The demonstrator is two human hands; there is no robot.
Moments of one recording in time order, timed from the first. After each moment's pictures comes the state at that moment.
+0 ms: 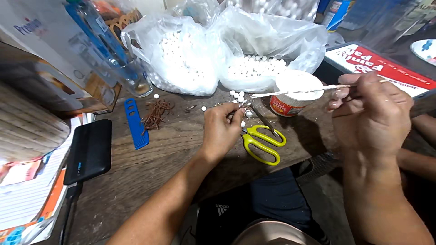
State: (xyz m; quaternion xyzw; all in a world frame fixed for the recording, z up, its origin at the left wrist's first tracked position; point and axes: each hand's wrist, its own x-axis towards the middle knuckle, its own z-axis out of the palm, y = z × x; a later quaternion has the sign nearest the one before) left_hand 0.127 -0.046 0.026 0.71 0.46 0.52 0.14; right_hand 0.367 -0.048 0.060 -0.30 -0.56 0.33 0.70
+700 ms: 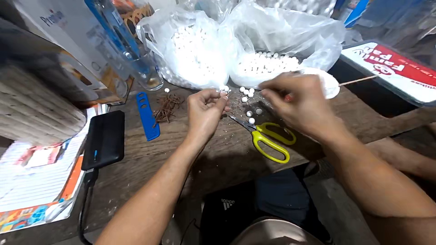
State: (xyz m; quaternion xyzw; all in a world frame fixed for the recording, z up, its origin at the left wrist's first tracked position) left_hand 0.091 -0.043 0.042 0.55 0.49 0.60 0.31; right_hand 0.301 -0.018 0.072 -0.34 -0.86 0.00 0.38
